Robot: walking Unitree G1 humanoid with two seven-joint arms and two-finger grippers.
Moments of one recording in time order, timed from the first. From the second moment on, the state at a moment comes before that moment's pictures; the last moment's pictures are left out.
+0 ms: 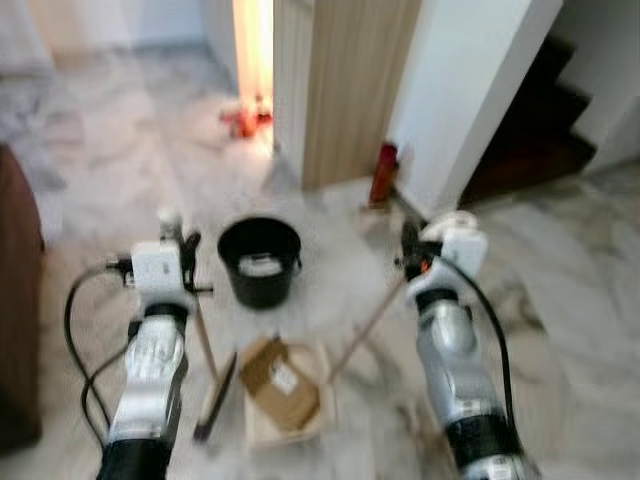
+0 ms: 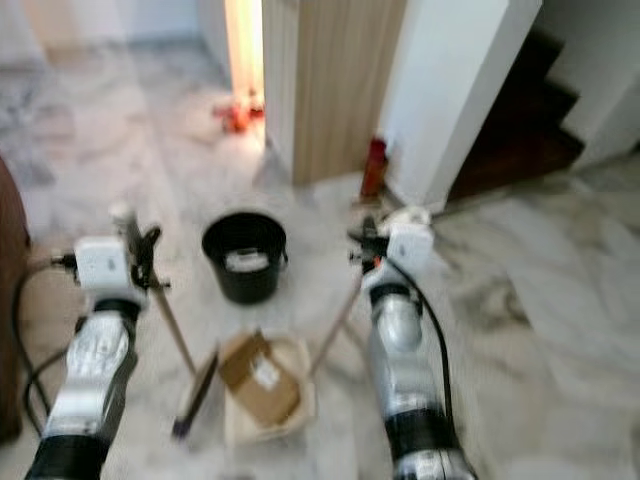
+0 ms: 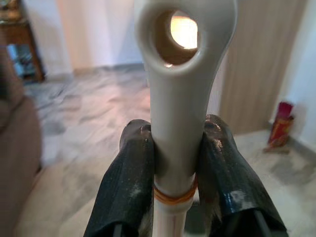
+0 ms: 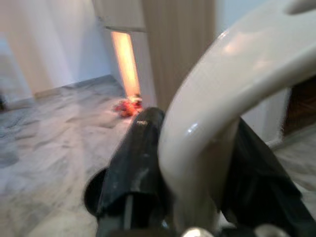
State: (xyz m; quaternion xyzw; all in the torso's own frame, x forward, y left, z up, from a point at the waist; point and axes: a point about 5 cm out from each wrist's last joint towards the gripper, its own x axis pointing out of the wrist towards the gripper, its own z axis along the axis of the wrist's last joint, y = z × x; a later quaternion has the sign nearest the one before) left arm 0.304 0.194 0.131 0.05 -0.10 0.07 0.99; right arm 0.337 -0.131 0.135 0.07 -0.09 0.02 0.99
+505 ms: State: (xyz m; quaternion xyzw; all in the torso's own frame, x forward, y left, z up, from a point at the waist) left arm 0.305 0.188 0.127 0.04 -0.09 0.07 0.99; right arm 0.330 -0.139 0.118 0.07 -0.06 0.01 1.00
